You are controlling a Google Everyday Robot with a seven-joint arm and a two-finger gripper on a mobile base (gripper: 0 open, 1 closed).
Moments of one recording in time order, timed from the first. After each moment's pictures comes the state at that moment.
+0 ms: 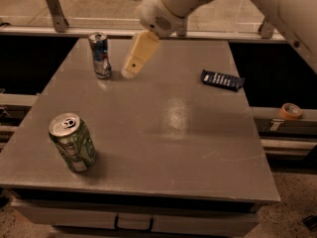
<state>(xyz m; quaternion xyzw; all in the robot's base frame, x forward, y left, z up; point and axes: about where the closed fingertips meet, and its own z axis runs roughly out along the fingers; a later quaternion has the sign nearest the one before) 0.603 0.051 0.980 -0.66 0.65 0.11 0.36</state>
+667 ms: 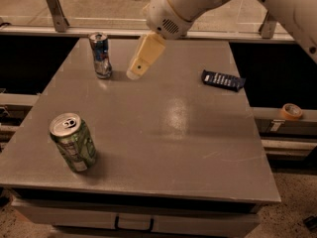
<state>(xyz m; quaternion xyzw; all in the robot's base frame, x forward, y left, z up) 0.598 0.046 0.979 -0.65 0.65 0.12 0.37</state>
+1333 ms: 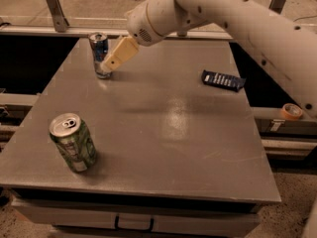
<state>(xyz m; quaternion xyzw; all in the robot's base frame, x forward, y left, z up) 0.662 0.100 0.956 -0.59 0.65 0.18 0.45</state>
